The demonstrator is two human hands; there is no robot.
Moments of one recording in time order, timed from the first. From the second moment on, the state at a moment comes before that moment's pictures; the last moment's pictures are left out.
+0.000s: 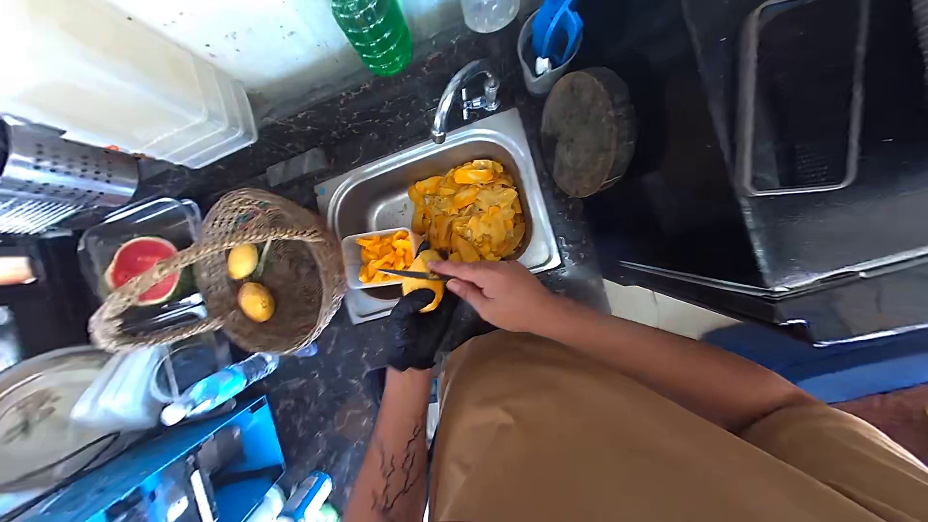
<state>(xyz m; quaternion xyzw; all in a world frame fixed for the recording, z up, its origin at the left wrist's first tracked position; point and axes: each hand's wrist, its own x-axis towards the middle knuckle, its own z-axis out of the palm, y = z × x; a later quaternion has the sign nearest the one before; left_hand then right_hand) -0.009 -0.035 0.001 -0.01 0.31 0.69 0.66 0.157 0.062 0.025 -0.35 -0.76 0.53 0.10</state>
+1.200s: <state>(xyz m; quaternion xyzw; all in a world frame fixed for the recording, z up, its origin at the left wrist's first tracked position) -0.019 -0.004 0.034 0.34 0.58 0.40 0.62 0.165 0.122 0.005 -0.49 -0.65 0.57 0.09</state>
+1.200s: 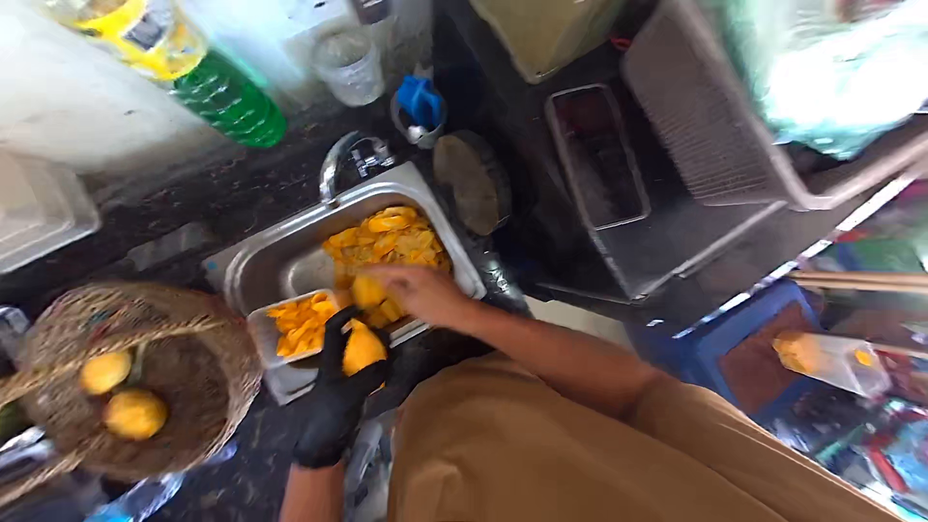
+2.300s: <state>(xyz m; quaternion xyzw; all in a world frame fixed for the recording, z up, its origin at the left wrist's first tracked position) -0.035 -0.004 0.030 0.46 0.67 0.29 0.50 0.169 0.107 0.014 -0.37 -0.59 0.71 0.06</state>
